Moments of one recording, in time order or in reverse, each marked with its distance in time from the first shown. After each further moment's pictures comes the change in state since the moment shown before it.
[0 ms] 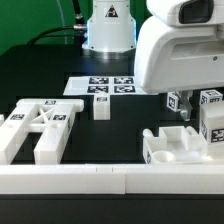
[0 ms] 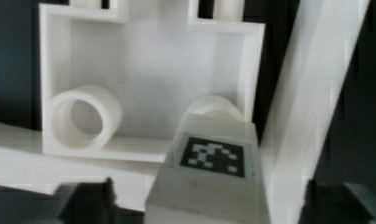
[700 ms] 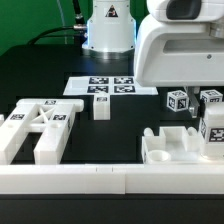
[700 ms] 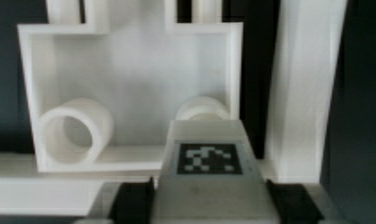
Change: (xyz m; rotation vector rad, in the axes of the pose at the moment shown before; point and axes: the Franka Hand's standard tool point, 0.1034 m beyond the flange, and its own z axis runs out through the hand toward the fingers) arm 0.000 -0.003 0.000 0.008 0.031 0.331
